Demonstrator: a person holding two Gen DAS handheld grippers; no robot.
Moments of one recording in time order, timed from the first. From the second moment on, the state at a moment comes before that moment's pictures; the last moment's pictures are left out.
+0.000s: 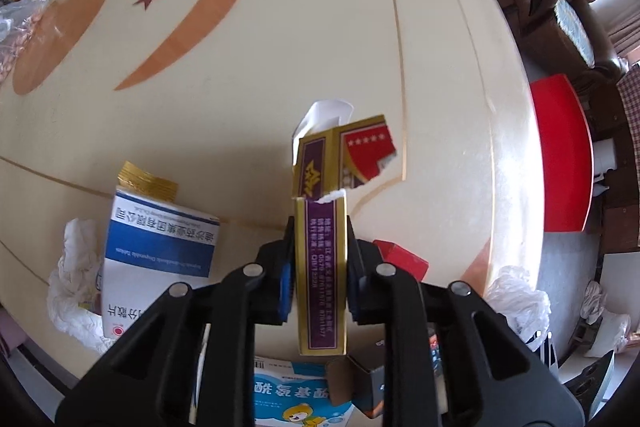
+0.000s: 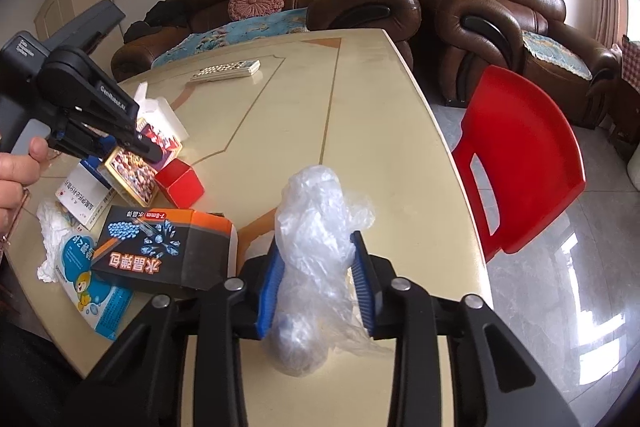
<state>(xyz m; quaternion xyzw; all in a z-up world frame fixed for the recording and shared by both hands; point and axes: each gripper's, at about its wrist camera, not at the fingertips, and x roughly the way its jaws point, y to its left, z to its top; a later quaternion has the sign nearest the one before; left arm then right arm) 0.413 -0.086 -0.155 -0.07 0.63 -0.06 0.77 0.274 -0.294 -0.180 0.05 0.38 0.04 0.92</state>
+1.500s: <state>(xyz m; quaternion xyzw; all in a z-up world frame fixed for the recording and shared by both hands) 0.218 -0.010 0.002 -0.01 0.43 -0.07 0.90 0.181 -0.234 -0.037 0.00 0.27 0.02 0.96</state>
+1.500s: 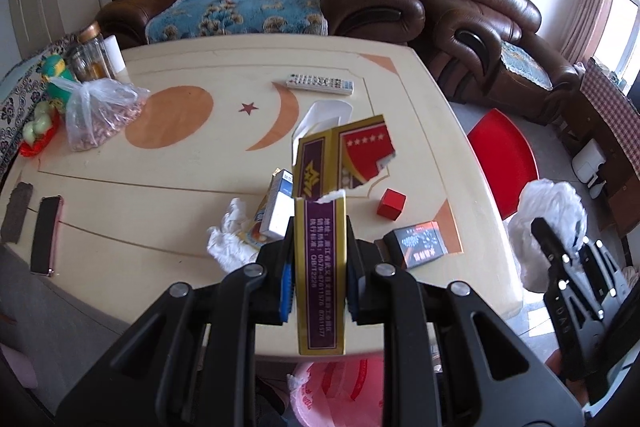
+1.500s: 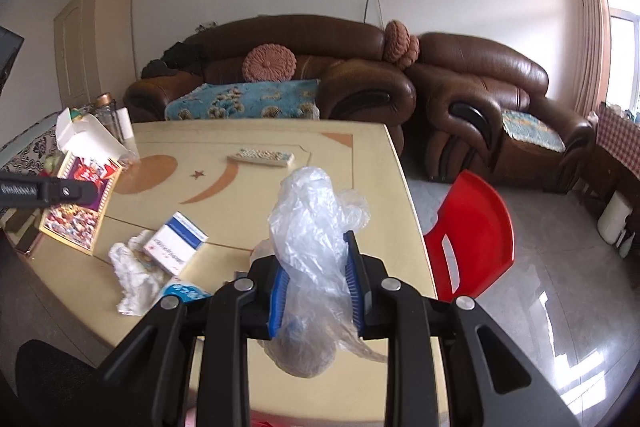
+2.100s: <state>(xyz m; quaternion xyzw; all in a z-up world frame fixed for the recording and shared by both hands) 0.128 -0.015 0.010 0.04 0.40 -0.10 0.91 0.088 -0.199 0.005 -0.02 0.23 0.06 0.97</state>
